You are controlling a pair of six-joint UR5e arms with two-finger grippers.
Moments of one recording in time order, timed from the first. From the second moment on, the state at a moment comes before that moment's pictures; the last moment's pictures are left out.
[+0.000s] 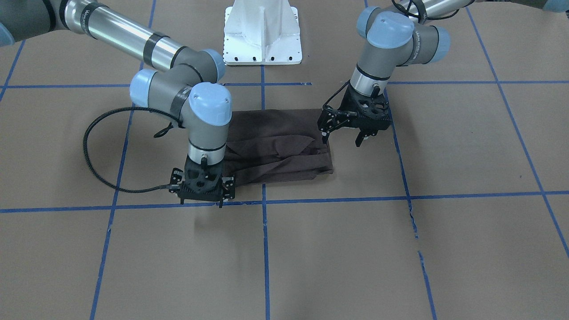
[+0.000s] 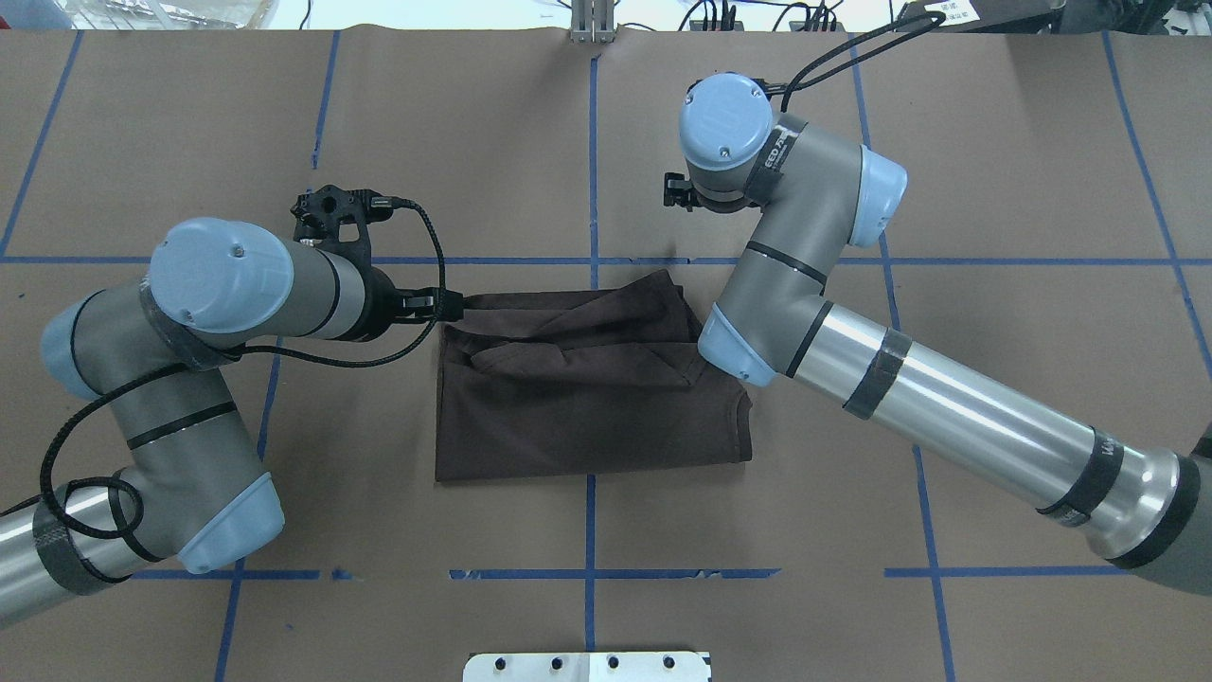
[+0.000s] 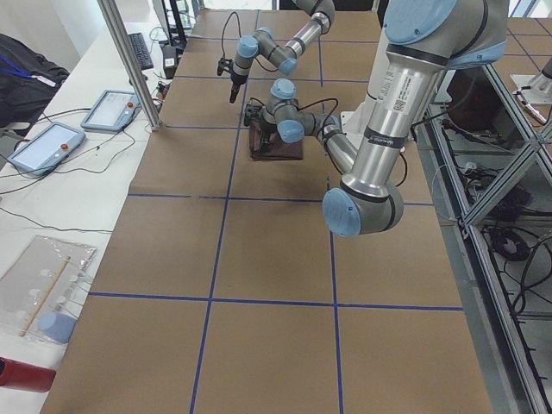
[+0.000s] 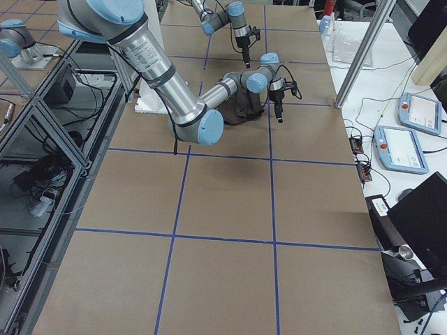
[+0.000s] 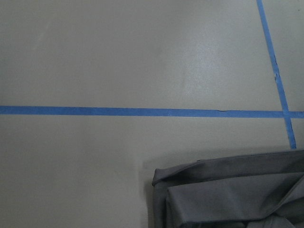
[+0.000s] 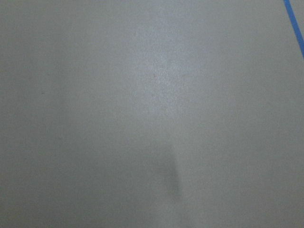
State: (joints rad) left arm -0.59 -1.97 -1.81 -1.93 -1.75 -1.23; right arm 0.71 -0.76 1.28 -1.45 1.66 1.13
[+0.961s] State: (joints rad) left arm -0.38 -2.05 -1.77 -1.81 -1.66 -1.29; right arm 0.71 -0.82 1.39 -1.43 1.69 1.12
